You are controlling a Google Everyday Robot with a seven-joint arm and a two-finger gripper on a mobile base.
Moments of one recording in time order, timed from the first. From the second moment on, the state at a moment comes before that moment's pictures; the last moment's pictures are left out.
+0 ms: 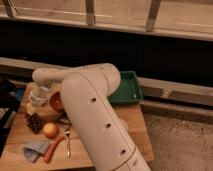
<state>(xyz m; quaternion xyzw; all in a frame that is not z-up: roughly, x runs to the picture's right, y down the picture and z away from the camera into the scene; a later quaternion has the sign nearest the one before) -0.399 0.108 0.816 -0.49 -0.16 0.30 0.80</state>
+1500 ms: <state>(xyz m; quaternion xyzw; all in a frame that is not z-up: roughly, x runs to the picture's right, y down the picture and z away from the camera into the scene) -0.396 -0.092 0.813 -0.35 -0.20 0.32 0.86</state>
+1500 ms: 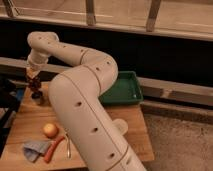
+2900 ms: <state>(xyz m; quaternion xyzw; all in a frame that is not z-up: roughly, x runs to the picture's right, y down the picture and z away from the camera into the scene) -0.416 -0.036 0.853 -0.39 -0.22 0.34 0.83</state>
